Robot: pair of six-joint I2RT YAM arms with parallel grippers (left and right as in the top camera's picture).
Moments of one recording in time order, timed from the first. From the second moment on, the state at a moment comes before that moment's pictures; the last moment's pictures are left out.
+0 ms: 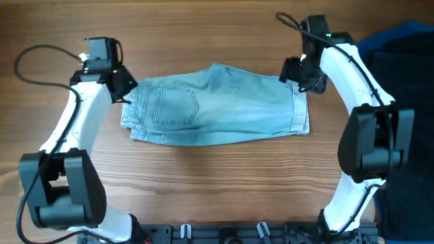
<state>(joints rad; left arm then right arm) 0.03 1.72 1.22 -0.61 -0.14 -0.54 0.10 2.04 1.61 -0.99 -0.02 0.38</state>
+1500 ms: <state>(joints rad) 0.02 1.92 1.31 -0.59 -0.11 -0.48 0.12 2.22 1.94 -1.22 0.16 0.31</state>
